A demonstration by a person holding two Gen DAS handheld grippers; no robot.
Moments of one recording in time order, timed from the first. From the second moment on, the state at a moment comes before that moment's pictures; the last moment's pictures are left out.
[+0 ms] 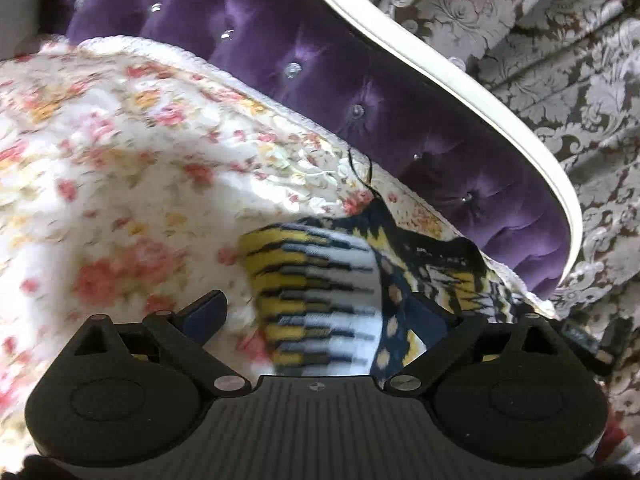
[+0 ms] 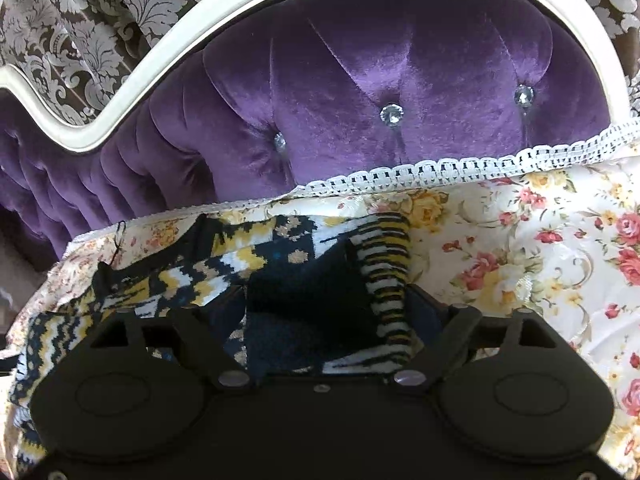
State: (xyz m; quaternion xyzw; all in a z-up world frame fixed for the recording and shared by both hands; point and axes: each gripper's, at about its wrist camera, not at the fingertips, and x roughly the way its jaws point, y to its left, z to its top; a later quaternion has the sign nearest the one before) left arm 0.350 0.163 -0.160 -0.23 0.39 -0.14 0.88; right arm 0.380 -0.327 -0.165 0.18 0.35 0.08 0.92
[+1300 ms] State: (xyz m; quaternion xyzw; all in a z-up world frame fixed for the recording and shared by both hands) left arm 0.337 0.156 -0.149 -0.03 0.35 0.05 0.93; right arm 0.359 -0.379 -0.154 0.15 0.35 -0.04 0.92
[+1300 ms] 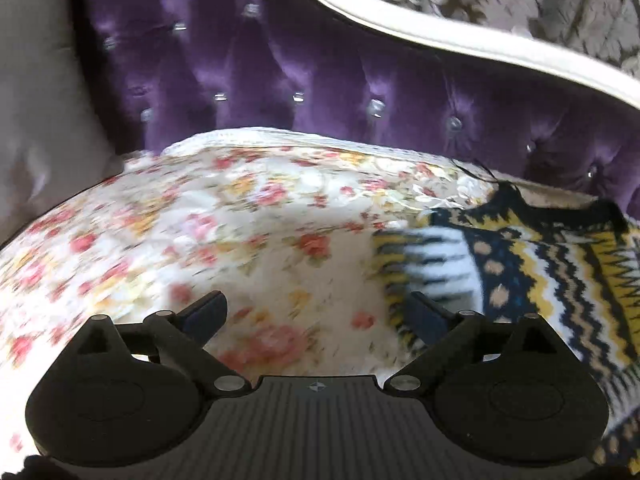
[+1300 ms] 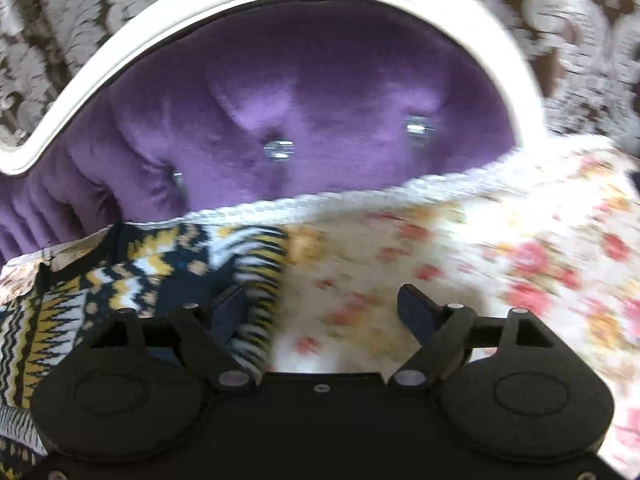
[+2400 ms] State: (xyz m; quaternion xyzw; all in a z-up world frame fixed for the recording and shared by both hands) left arm 0.033 0.055 -0.153 -0.04 0.37 -0.10 0.92; right arm 0.045 -0.325 -0.154 0.24 0.35 0.12 0.90
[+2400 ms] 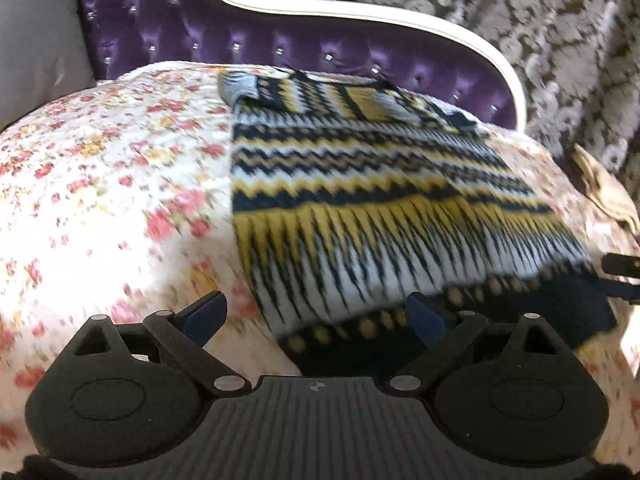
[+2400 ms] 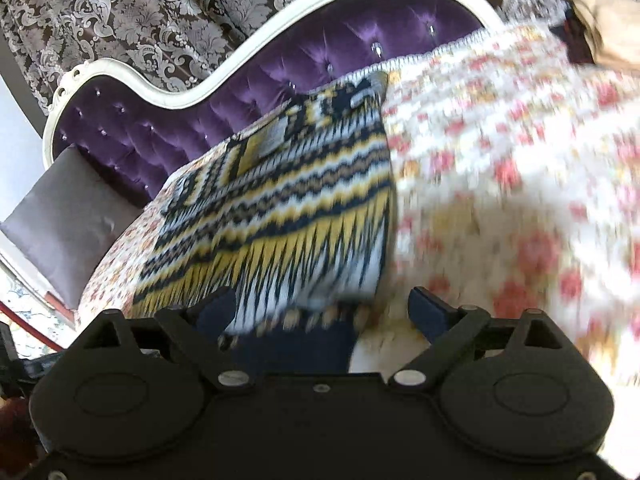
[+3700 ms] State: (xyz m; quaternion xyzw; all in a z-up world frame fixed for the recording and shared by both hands) left arm -0.007 0.019 -0.163 0.07 0.35 -0.20 0.91; right arm 0.056 -0.288 -0.100 0.16 0.32 0.14 0.92
